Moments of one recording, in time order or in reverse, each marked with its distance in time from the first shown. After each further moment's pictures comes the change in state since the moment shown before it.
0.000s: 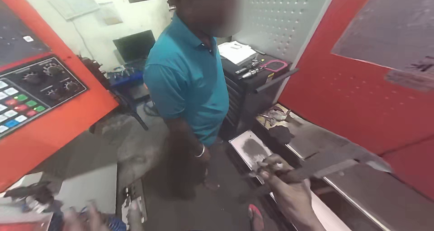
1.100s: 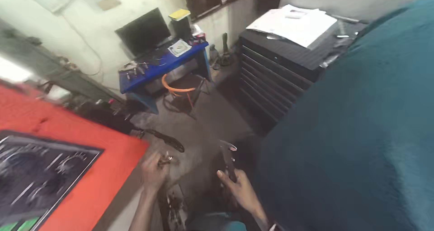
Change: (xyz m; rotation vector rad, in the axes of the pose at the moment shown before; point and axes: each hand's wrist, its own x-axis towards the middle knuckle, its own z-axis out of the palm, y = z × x) left_hand 0.248 -0.318 0.277 -0.066 -0.433 0.213; right_hand 0.167 0.328 0.271 -0.303 -0.141 0.660
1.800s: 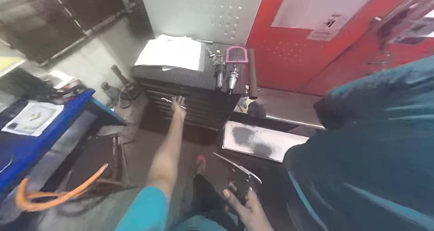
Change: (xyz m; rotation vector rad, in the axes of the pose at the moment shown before) left_hand 0.340 0.302 0.561 -1.587 -0.670 -1.199; right_hand 0.102 -0.065 -0.099 0.102 0.867 -0.080
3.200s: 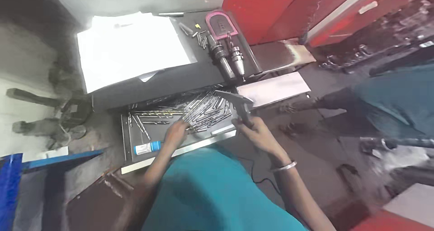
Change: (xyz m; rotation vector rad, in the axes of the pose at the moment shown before) left_hand 0.104 0.094 -0.084 1.897 -1.484 0.465; right_hand 0.244 -0.065 0.100 -0.406 0.352 0.052
